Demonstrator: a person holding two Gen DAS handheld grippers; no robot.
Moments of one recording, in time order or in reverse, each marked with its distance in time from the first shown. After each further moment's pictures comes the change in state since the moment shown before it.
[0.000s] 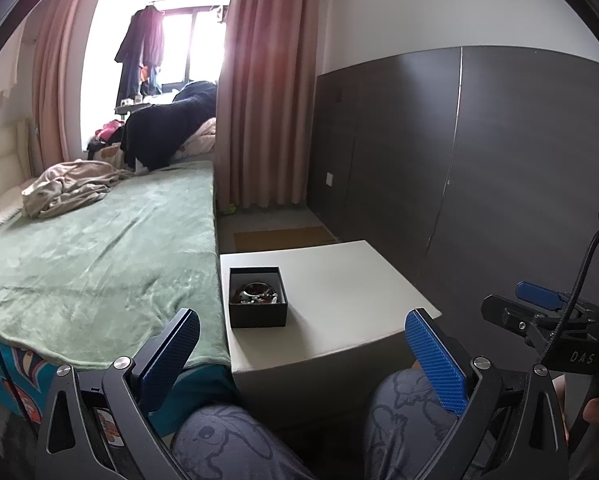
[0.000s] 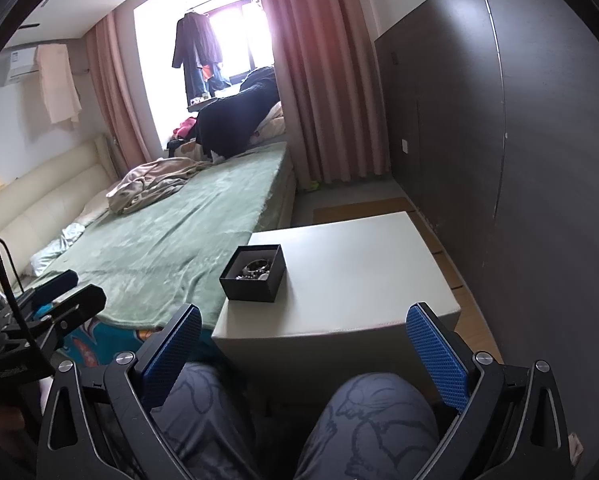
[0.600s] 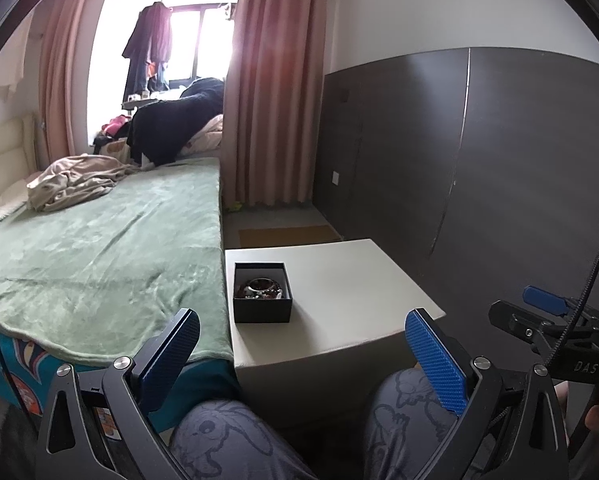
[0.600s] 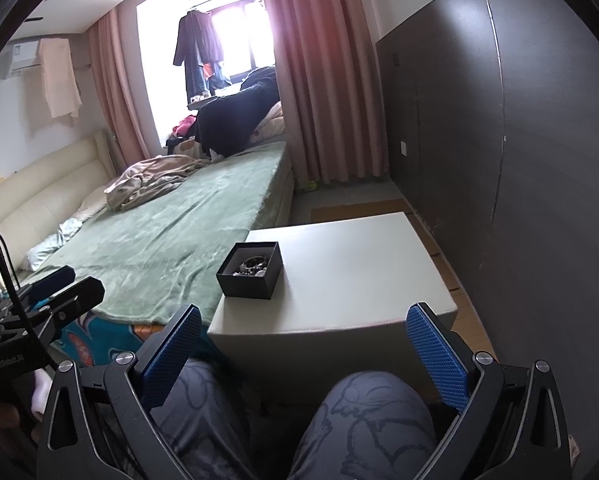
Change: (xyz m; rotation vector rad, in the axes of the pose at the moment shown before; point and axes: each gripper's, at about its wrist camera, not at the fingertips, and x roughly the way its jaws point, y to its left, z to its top) left arm -0.002 0.005 0.000 -0.024 0.005 0.019; right arm -0.003 0.002 -0.003 -0.014 -0.005 -0.007
